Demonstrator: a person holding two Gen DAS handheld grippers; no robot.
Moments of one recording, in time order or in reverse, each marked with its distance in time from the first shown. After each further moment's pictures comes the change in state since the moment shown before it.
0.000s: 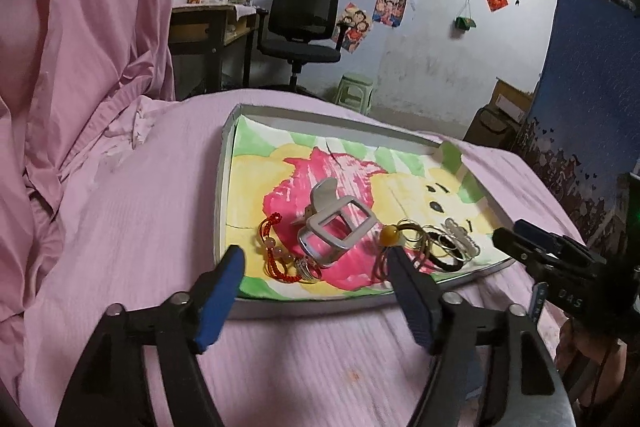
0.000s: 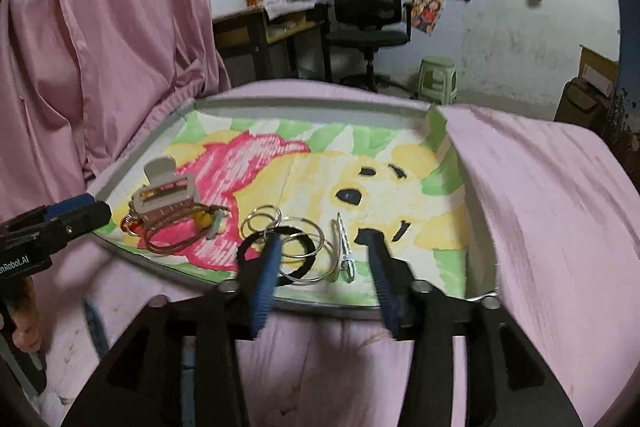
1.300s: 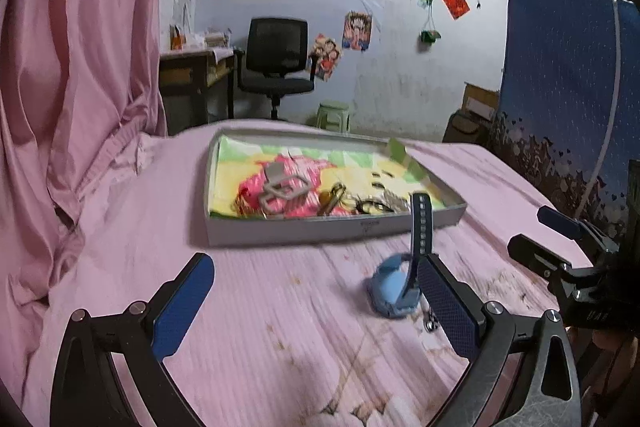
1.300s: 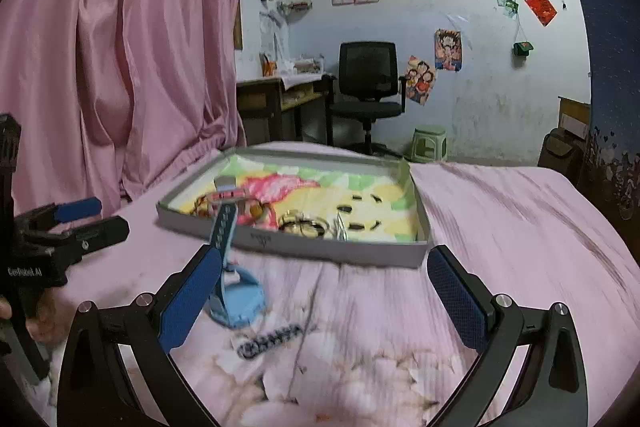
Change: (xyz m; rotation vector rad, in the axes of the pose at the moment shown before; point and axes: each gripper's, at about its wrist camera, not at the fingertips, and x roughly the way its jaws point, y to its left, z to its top) left arm -0.091 -0.044 -0.066 0.110 -0.103 -0.023; right arm -0.132 0.002 -0.066 -0.053 -0.248 -0.010
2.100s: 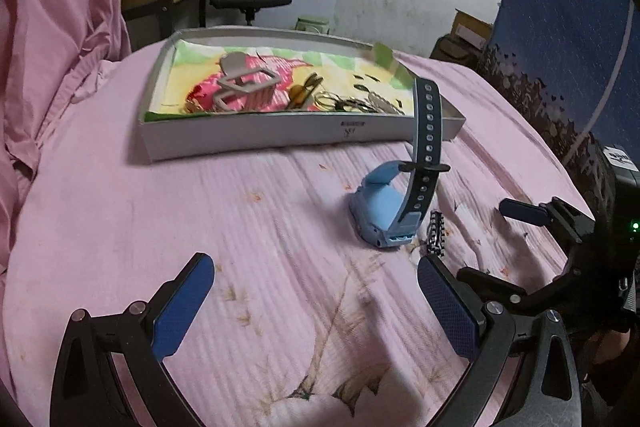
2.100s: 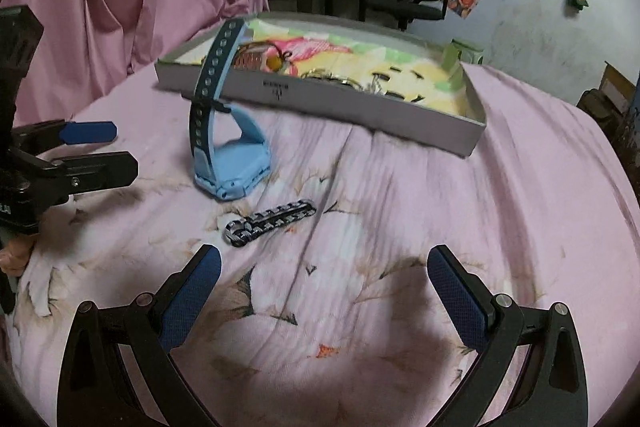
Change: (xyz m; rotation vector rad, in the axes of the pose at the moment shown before) left arm 0.053 -0.010 -0.019 0.011 0.328 -0.089; right arm 0.054 0.010 -0.049 -0.121 0.416 0.082
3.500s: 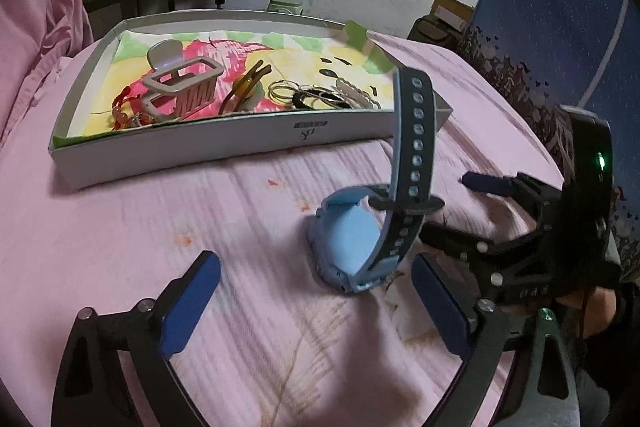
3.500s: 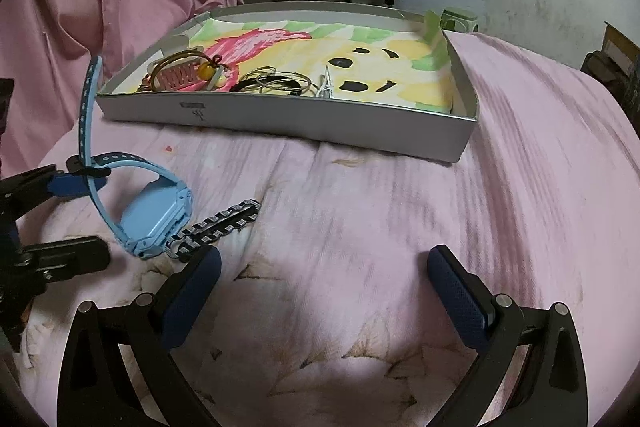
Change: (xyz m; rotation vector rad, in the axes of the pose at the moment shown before) left arm 0.043 -0.020 0.029 0.022 0.061 -0.090; right arm 0.042 -0.046 0.026 0.108 0.053 0.045
